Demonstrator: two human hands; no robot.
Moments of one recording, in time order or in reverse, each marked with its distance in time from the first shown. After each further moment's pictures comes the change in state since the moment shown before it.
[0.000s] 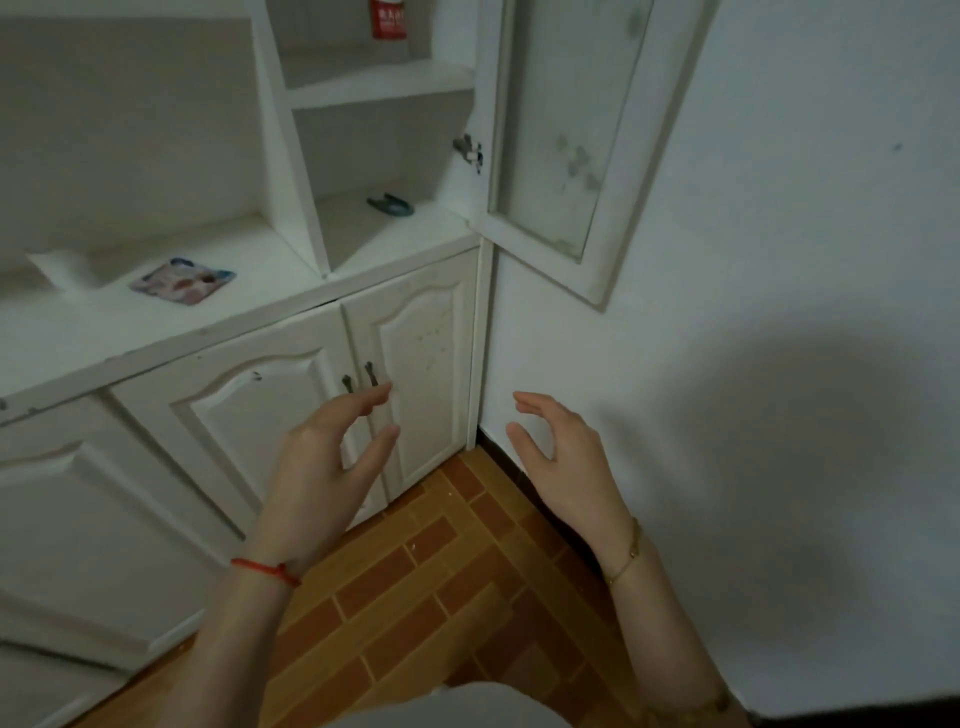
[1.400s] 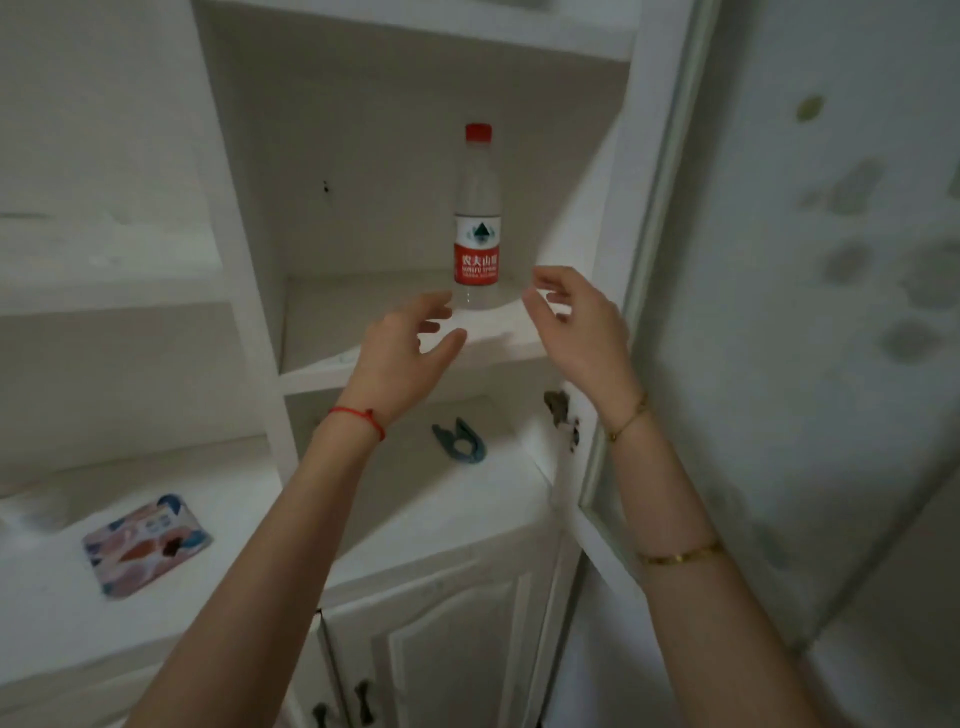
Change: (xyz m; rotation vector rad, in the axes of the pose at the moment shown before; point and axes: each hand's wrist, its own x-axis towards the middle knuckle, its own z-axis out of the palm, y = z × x) left_hand 0.551 -0.011 -0.005 0.032 0.358 0.011; right_hand 0.595 -0.121 -0.048 0.208 0.113 -0.503
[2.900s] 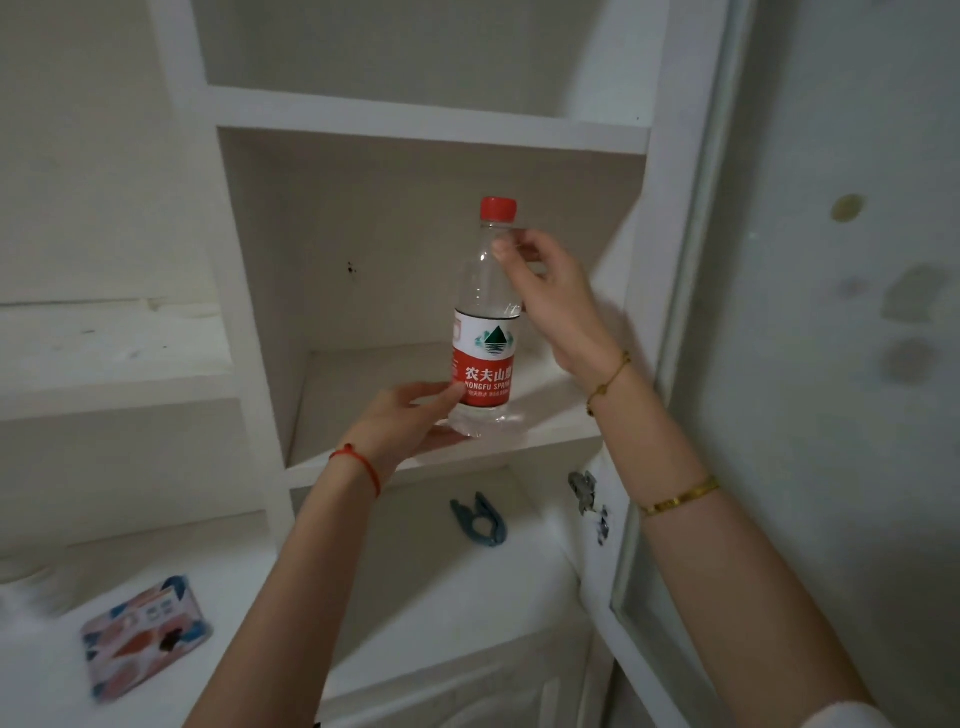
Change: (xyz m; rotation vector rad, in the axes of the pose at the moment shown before) left_hand 0.043 -0.018 -0.002 -0.736 -0.177 -0.546; right_hand 0.118 -0.031 0.027 0.425 -0.020 -0.135
